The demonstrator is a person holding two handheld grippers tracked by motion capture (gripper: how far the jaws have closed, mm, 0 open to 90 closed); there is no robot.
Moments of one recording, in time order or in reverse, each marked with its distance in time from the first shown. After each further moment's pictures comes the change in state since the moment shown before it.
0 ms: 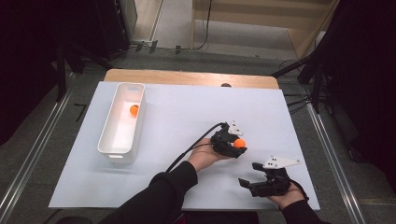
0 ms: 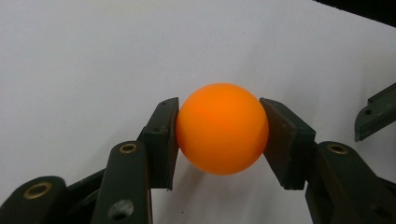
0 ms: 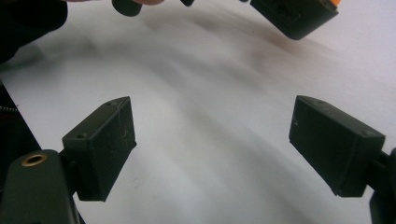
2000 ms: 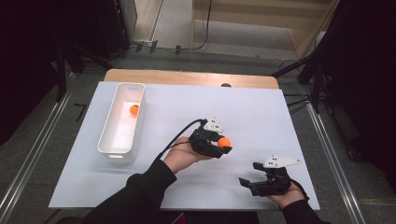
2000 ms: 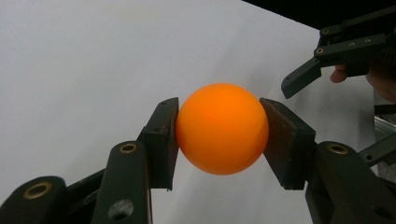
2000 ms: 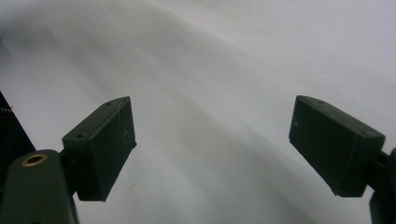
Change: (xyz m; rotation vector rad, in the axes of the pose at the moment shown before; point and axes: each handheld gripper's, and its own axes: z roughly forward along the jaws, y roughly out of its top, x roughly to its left) left arm 0.005 -0.011 -0.081 -0.021 -0.039 -0.020; right arm -0.002 0.000 0.001 0.001 -0.010 0.013
